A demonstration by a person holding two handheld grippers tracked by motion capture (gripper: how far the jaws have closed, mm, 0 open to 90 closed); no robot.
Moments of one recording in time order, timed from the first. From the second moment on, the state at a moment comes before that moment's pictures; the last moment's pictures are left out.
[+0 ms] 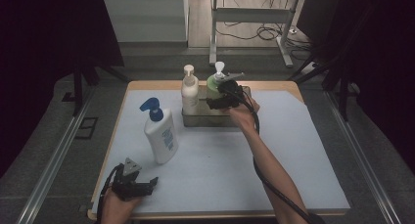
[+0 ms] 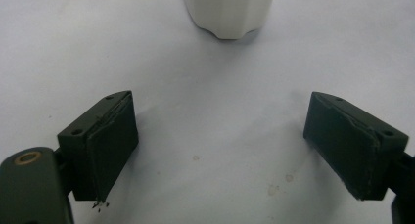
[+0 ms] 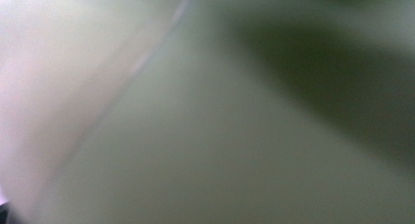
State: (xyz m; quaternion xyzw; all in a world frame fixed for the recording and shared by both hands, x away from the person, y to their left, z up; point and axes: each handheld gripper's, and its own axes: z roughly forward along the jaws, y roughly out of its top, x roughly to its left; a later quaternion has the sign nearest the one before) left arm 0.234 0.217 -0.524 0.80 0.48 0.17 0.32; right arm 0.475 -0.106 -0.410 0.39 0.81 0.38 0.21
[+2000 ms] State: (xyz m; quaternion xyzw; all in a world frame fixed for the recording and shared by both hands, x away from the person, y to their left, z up) left arm 0.234 0.217 -0.524 0.80 0.48 0.17 0.32; right arm 0.472 -0.115 -0.424 0.40 0.81 0.38 0.20
